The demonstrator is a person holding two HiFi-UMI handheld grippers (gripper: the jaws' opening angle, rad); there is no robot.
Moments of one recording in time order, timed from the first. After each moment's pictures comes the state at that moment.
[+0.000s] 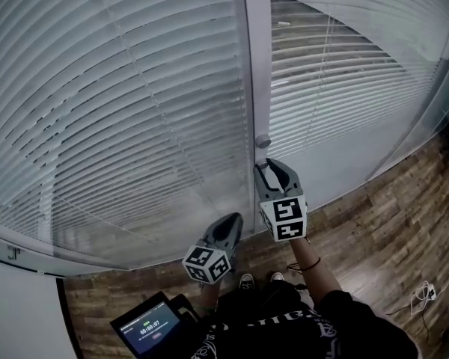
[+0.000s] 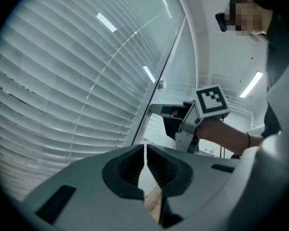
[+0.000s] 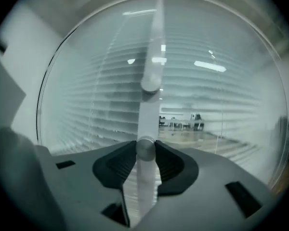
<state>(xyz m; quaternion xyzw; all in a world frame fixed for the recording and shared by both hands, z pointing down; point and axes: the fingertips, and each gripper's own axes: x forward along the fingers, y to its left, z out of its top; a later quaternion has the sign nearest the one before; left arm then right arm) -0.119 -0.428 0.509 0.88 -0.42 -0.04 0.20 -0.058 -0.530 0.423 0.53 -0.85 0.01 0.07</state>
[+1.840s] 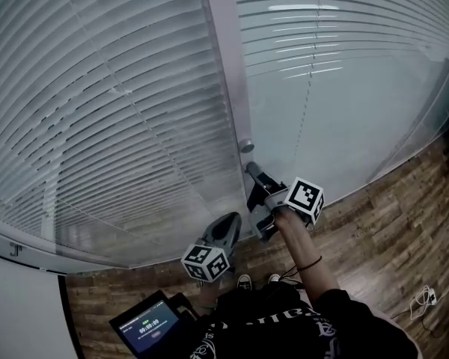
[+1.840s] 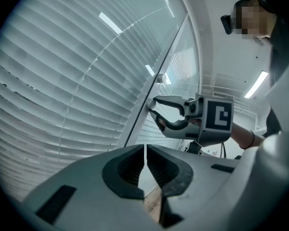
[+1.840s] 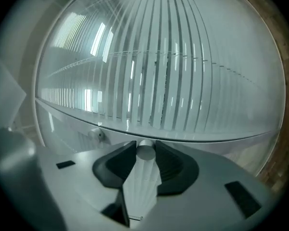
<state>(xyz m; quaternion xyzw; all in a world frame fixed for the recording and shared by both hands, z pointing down) -0.089 -0.438 0.510 0.87 -0.44 -0.04 0.21 -0.041 -0.537 0.429 0.30 -0.70 0.57 -0.30</state>
